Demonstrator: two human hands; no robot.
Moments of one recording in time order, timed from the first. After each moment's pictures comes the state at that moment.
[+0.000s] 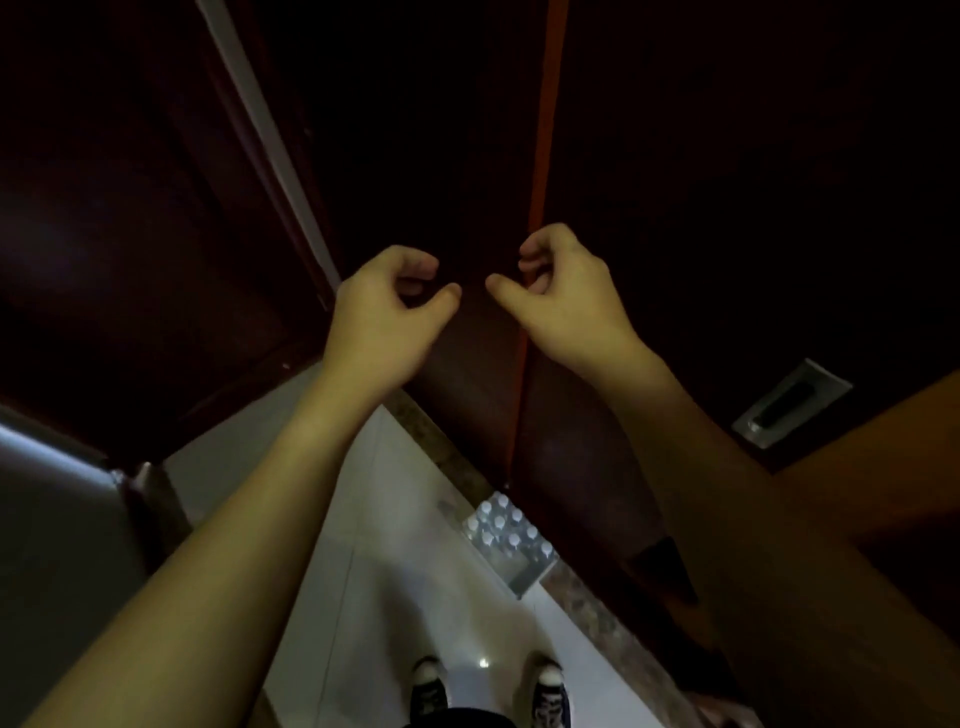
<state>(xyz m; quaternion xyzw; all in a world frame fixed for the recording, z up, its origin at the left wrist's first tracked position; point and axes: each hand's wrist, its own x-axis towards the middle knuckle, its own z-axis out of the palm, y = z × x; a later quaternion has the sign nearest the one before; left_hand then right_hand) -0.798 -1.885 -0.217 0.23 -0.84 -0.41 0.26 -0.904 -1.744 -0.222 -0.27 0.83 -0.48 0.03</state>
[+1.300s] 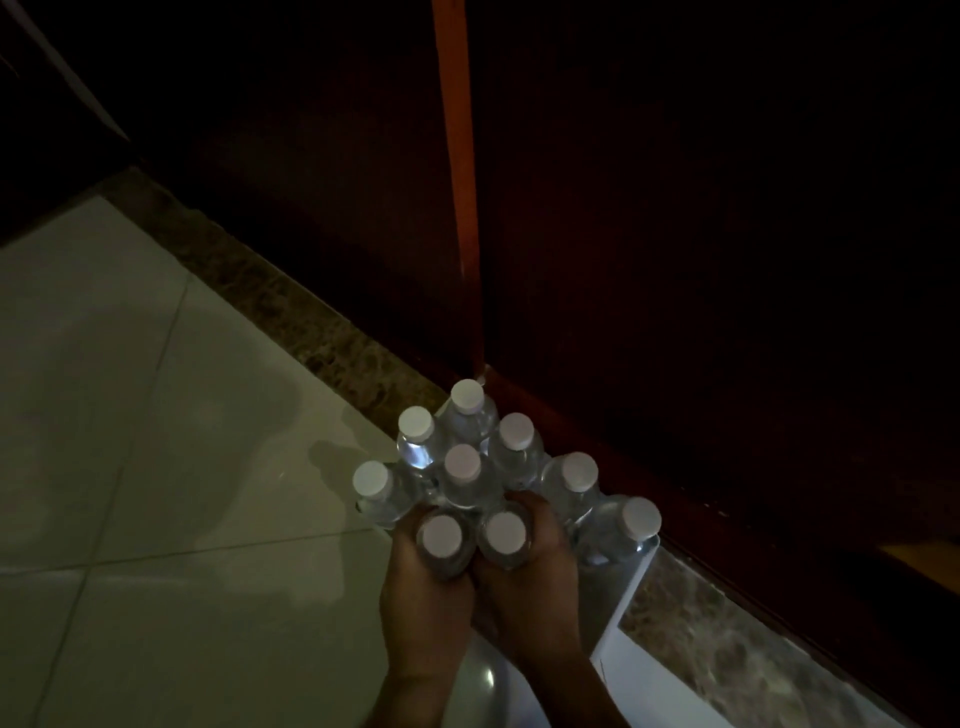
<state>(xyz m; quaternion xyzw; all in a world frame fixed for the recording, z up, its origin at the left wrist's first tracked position) -0.819 -1.830 -1.254 0.41 -0.77 -0.48 0.12 -0.864 -1.747 -1.239 0.01 0.85 -0.51 0.16</state>
